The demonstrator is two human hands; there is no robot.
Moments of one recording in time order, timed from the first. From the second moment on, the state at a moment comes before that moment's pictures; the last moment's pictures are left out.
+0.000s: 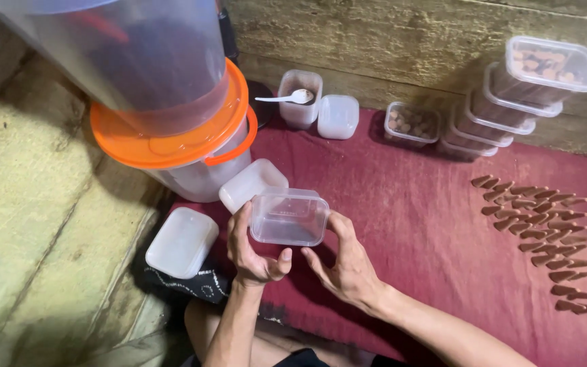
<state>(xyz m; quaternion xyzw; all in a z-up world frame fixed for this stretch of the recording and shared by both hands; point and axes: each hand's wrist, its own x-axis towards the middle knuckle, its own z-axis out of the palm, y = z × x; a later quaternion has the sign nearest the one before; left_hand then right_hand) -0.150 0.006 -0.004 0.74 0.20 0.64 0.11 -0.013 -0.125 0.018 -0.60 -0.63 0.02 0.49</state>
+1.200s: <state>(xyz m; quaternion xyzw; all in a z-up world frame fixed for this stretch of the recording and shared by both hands) -0.066 -0.065 0.005 0.84 0.01 0.41 0.34 0.085 -0.241 0.008 -0.70 -0.52 -0.05 0.49</state>
